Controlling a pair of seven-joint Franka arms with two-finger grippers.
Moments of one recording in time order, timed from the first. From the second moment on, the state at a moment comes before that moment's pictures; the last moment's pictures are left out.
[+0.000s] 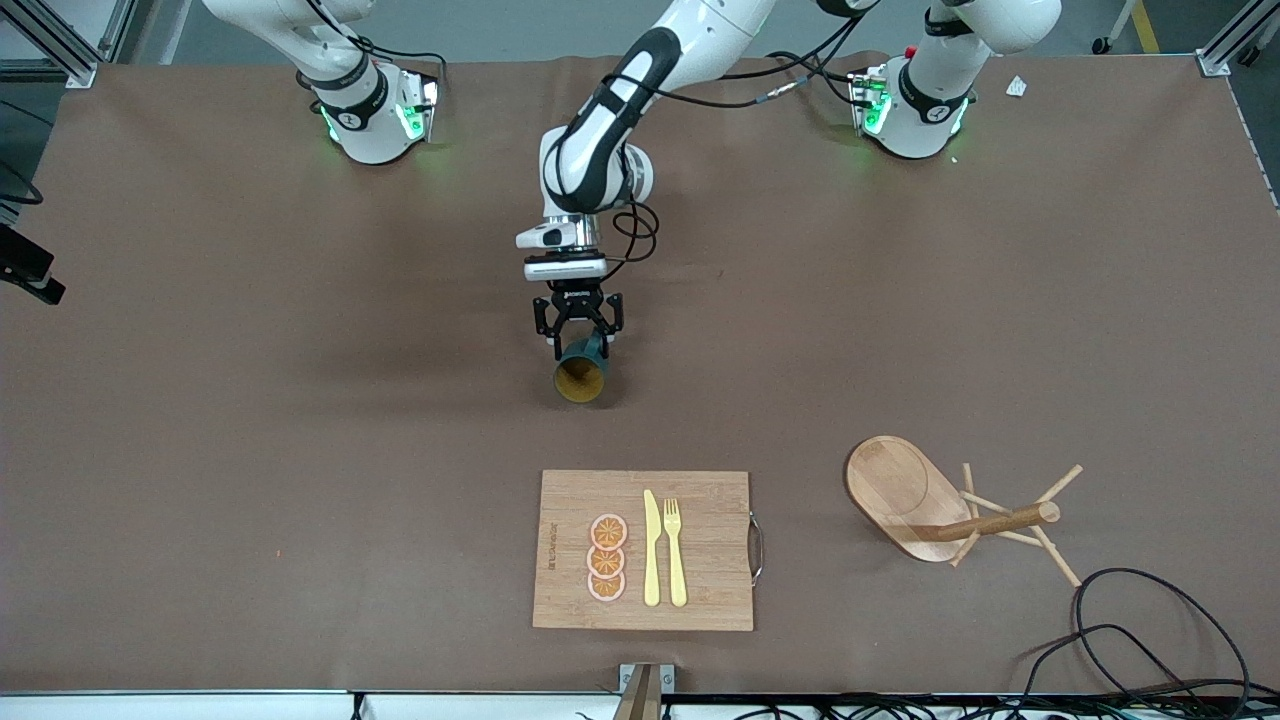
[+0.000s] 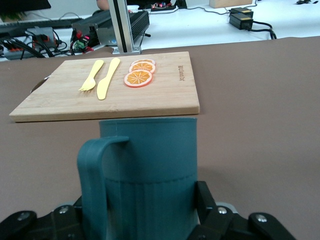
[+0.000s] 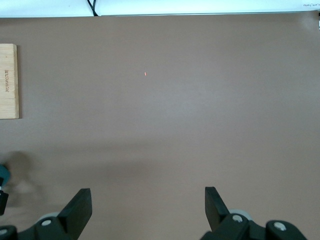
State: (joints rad) left arm -1.39 0.97 0.33 -1.44 1.16 2.36 -2.07; right arm 0.03 0.05 -0.15 -1.44 -0.02 1.61 -0.09
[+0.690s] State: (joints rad) left arm -1.55 1.03 0.30 -1.43 1.16 2.20 -2.30; right arm 0.03 0.05 -0.15 -1.44 -0.02 1.61 -0.09
